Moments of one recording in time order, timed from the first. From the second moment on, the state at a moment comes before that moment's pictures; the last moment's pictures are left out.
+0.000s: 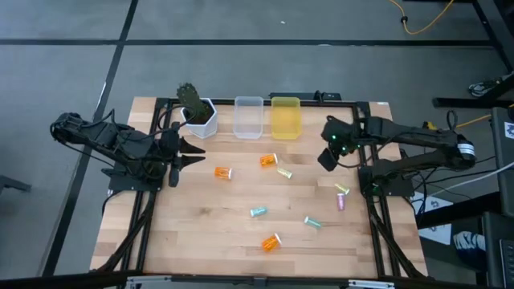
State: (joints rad) left arm -0.35 0.79 1.04 -0.64 -0.46 -0.28; right arm -0.22 1.08 0.93 -1.07 0.07 0.51
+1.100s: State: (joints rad) left arm -0.35 0.79 1.04 -0.64 -0.45 -0.28; right arm -0.22 1.04 0.79 -0.98 0.30 0.68
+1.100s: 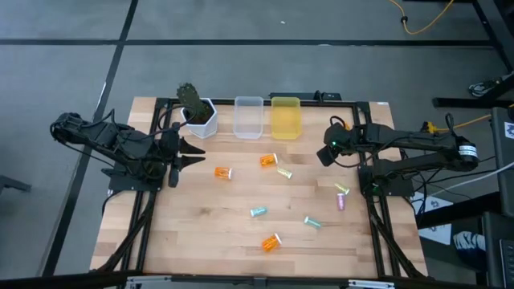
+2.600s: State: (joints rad) left arm -0.14 1.32 1.04 -0.80 -0.22 -0.28; right arm -0.22 1.04 0.79 -0.98 0.29 0.71
